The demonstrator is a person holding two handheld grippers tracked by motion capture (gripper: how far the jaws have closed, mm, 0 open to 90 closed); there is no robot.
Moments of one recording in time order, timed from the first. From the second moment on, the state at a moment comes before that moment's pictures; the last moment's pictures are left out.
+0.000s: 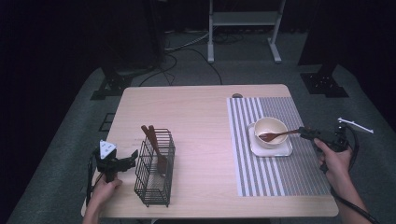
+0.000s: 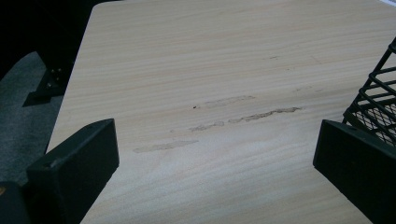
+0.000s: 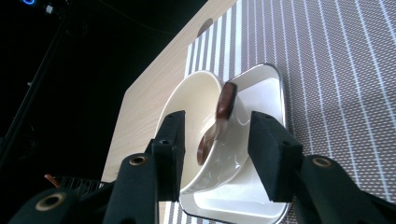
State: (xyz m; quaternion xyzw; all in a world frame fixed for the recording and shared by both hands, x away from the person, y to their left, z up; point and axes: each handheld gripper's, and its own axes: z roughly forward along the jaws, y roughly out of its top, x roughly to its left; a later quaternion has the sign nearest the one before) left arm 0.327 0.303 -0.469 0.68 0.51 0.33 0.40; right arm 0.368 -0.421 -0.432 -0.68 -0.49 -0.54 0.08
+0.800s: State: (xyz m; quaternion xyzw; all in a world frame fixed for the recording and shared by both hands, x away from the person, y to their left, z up) left arm 0.326 0.304 -0.468 0.68 0.51 0.33 0.41; right arm 0.351 -0.404 -0.447 -0.66 -0.52 -0.54 0.08
